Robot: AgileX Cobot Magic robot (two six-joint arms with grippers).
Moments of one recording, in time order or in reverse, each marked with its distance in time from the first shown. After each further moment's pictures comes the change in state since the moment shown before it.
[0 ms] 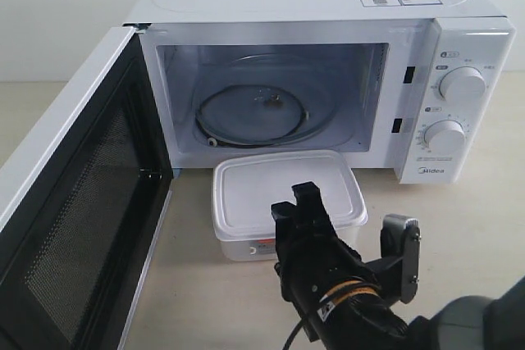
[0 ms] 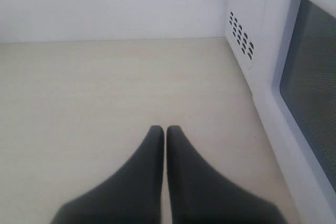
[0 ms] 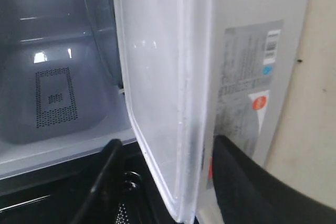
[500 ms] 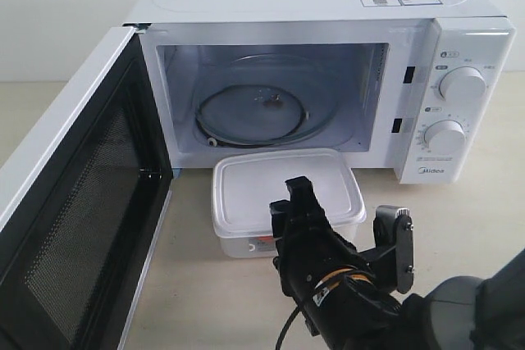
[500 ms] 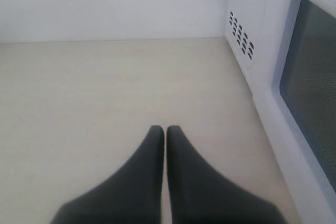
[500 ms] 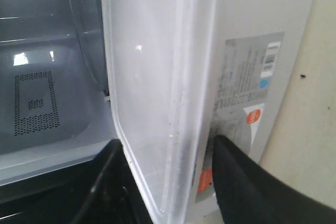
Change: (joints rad) left arm 0.000 0.000 0.000 0.000 0.000 0.000; right arm -0.039 0.000 -0.038 -0.001 0.083 -0.072
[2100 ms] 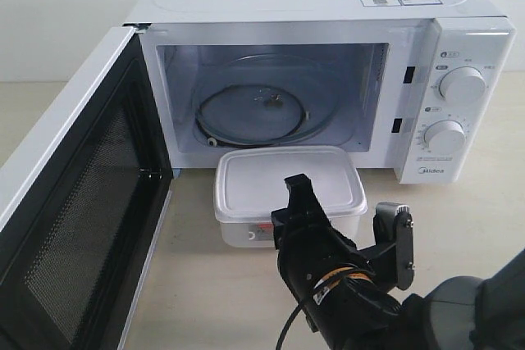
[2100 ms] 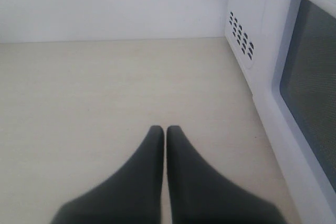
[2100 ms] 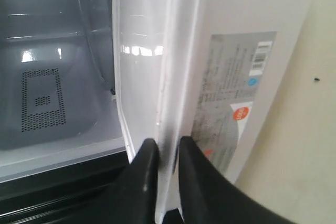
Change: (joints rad) left arm 0.000 0.000 0.000 0.000 0.000 0.000; right arm 0.000 0.001 0.000 -0.002 -0.024 -0.019
